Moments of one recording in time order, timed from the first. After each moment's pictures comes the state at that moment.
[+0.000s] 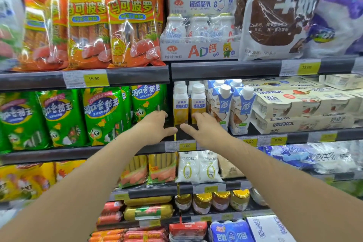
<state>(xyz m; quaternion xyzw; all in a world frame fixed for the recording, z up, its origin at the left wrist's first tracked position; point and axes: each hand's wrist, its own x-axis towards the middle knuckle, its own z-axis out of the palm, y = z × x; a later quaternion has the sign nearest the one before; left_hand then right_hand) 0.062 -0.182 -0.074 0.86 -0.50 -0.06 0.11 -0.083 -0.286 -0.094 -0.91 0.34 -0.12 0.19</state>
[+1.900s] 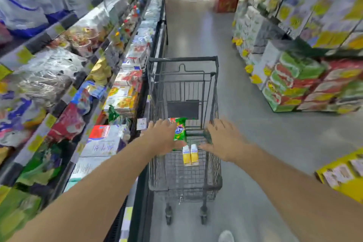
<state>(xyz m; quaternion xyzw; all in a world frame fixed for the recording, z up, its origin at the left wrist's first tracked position) -1.013 -0.658 -0.286 0.19 -0.97 -0.03 -0.17 -1.137 -0.480 -0.286 -0.44 0.88 0.05 0.14</state>
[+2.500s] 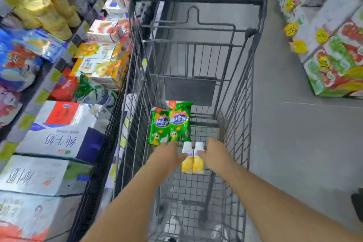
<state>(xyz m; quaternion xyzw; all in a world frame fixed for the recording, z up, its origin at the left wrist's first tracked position) -1.168 -0.736 -0.576 0.40 -0.84 -0.28 -0.25 -1.288 -0.627 -0.568 -0.29 0.88 -0.08 0.37</state>
